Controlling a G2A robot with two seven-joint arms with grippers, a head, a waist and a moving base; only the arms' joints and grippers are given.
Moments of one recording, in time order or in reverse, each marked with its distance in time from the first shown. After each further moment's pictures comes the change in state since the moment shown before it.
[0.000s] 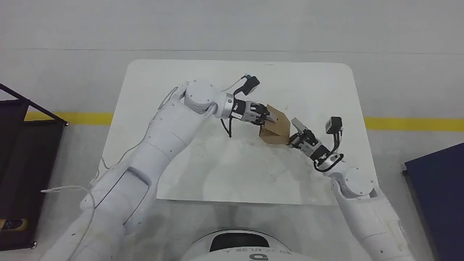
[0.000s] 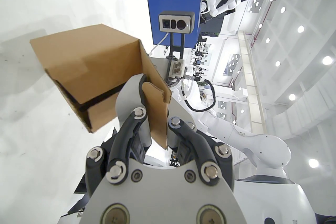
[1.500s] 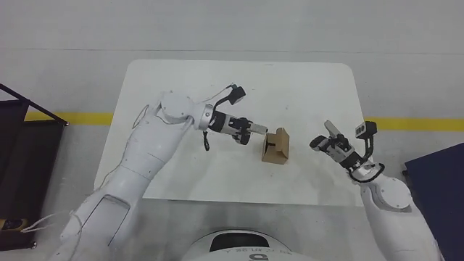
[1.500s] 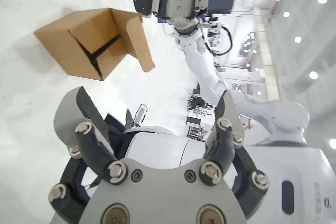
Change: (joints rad) left arm 0.285 0.153 -0.237 -0.346 0.050 -0.097 -0.146; right arm -0.169 0.045 0.247 -0.147 0.198 -0.025 0.212
